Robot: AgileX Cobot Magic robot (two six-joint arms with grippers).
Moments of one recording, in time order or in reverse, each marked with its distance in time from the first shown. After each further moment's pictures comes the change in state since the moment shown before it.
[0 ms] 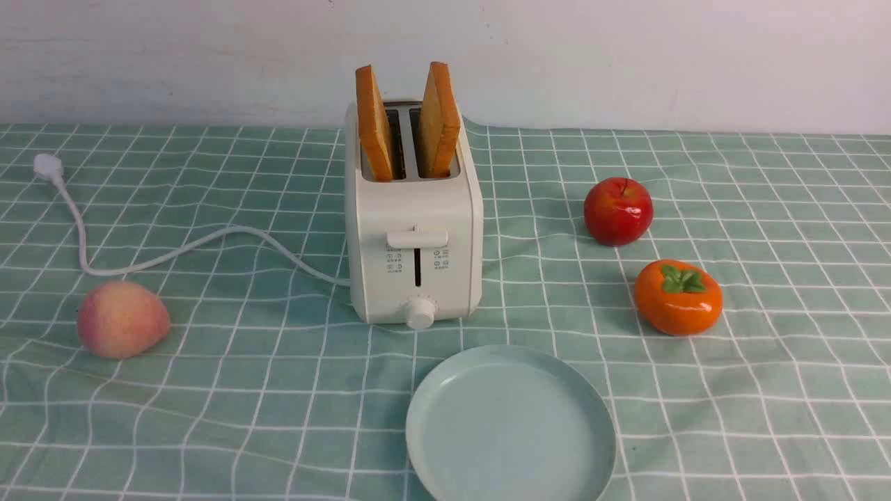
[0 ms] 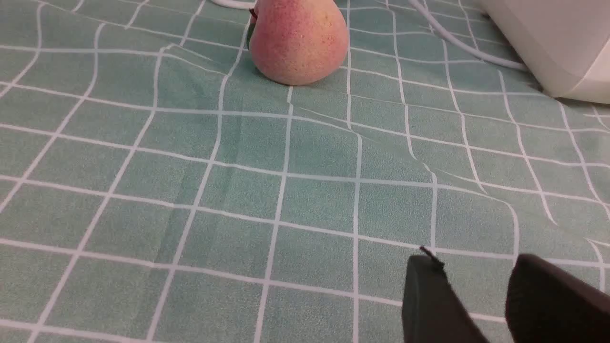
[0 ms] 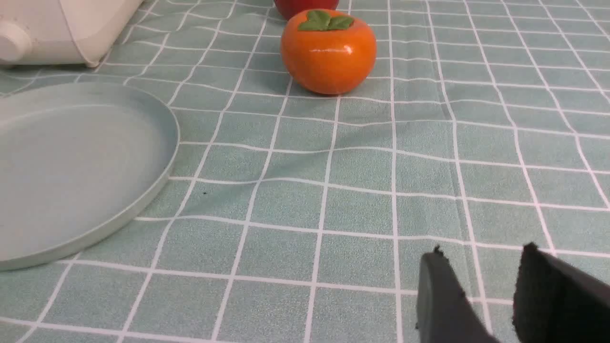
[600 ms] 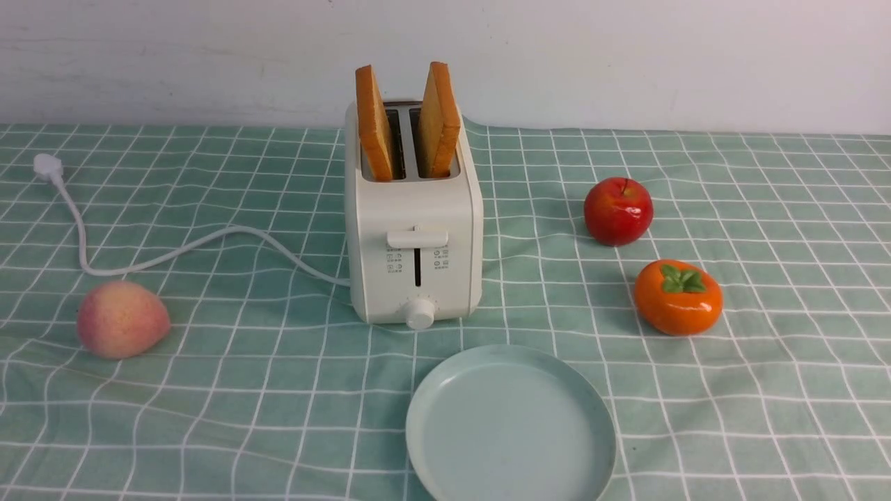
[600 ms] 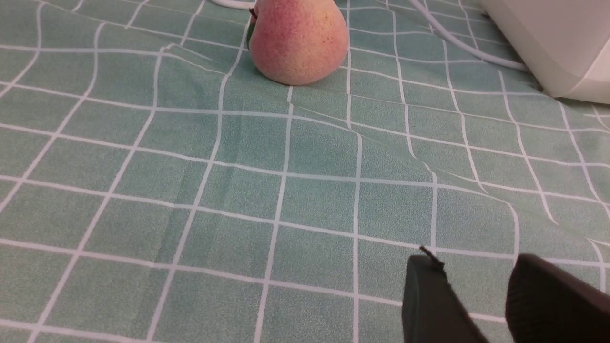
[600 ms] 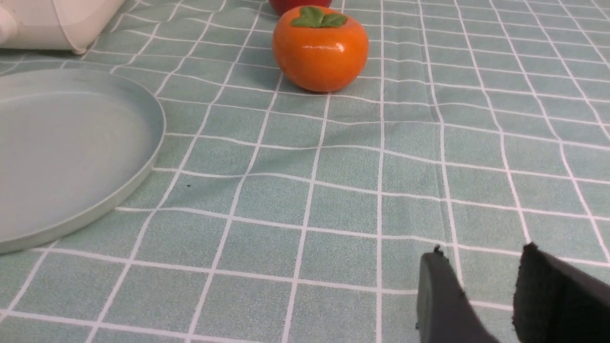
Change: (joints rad) right arm 0.000 0.000 0.000 -0.058 0.001 0.000; left arm 0.000 0.000 0.000 0.000 0.000 0.000
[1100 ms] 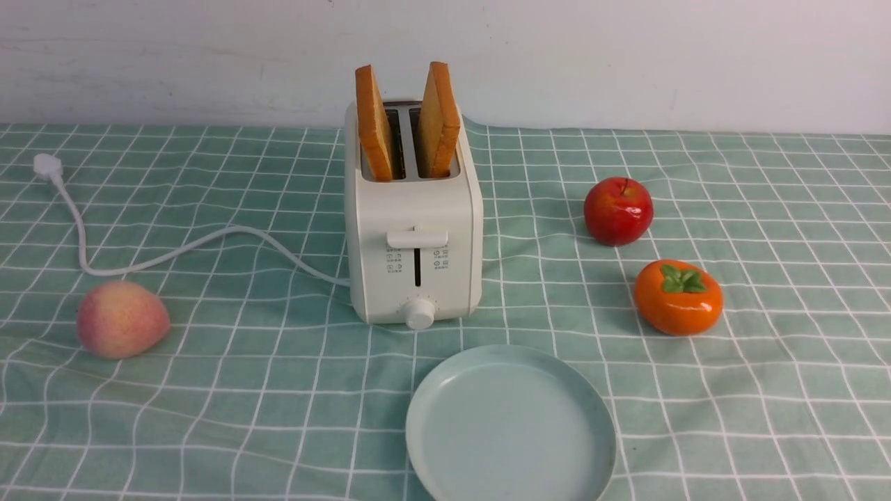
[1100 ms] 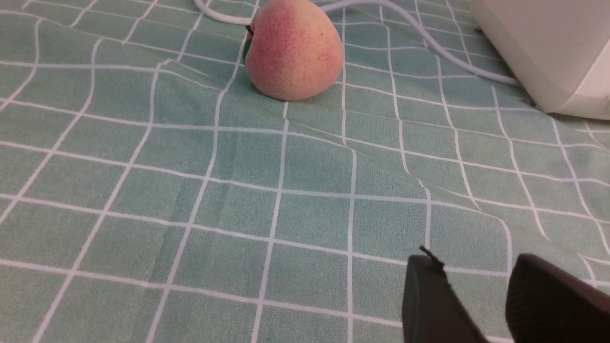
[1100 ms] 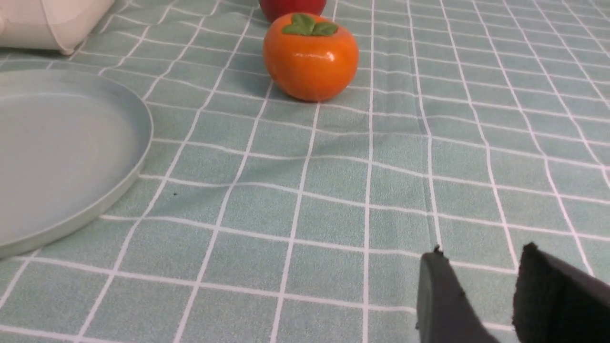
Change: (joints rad) right arm 0.000 0.000 0.009 -0.028 -0.073 0.000; left arm 0.000 0.000 0.000 -0.002 -0.041 0.000
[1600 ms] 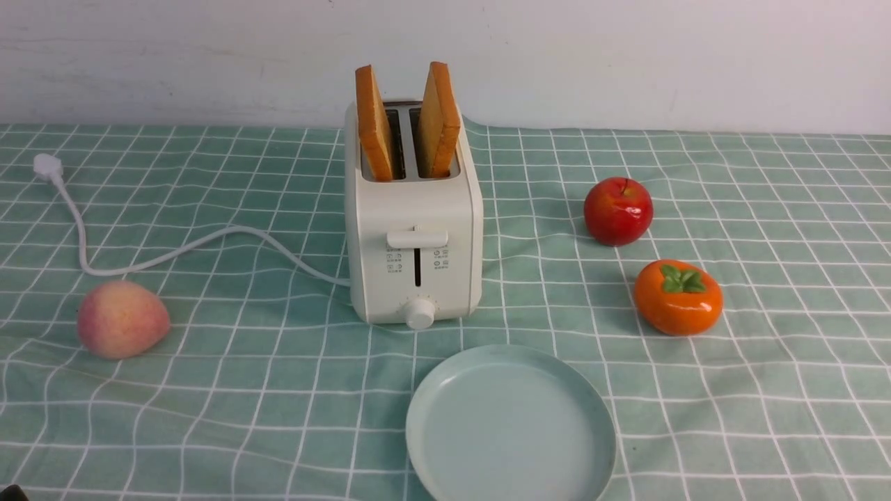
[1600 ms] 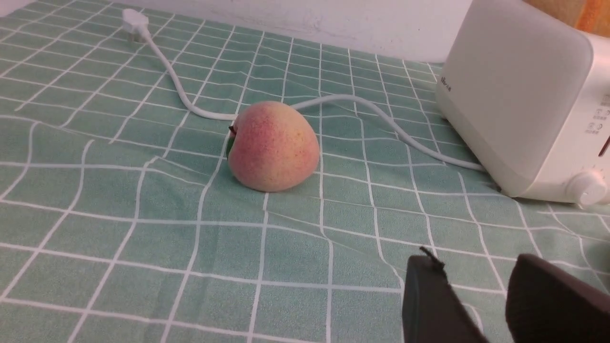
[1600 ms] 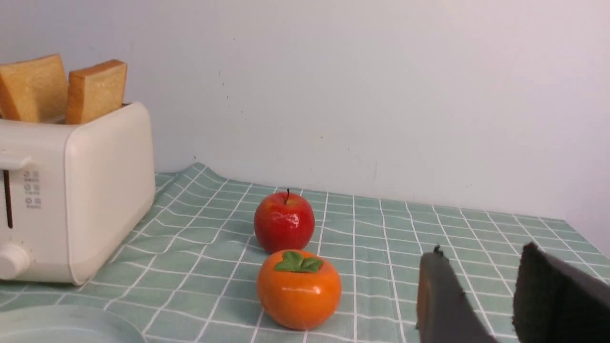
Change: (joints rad) right arm 0.000 0.000 0.001 -0.002 -0.400 0.000; left arm 0.000 0.000 0.000 0.001 -0.153 0.000
